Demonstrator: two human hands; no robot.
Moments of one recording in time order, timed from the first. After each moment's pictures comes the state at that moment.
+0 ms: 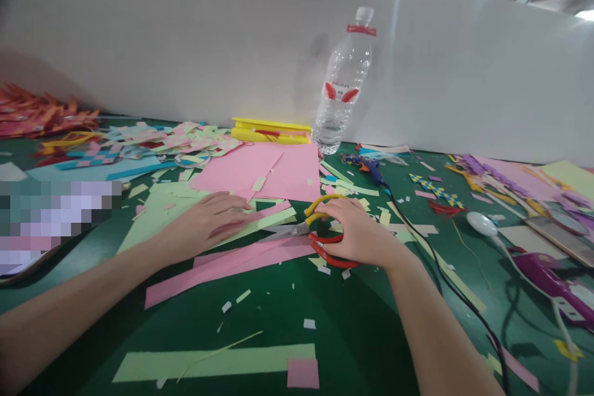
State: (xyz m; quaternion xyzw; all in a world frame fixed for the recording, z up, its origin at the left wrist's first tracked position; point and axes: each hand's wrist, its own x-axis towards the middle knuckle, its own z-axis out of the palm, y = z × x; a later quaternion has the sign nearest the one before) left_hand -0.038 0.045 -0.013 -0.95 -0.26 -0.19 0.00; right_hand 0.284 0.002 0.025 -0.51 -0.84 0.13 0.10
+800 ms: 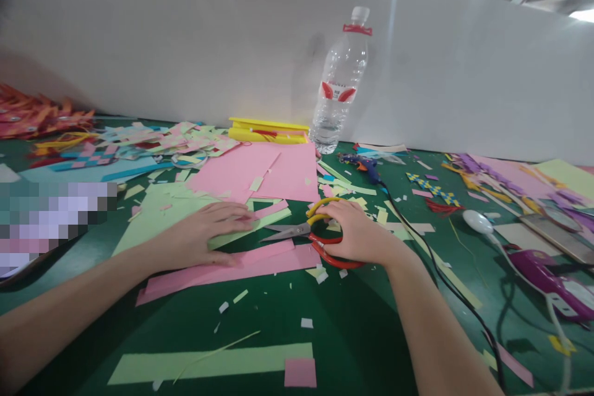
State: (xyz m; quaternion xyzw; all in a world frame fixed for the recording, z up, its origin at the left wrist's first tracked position) left_hand -0.040 0.038 -0.014 -0.95 -0.27 -0.13 -0.06; right_hand 0.289 0.003 0.025 -0.52 -0.83 0.17 0.08
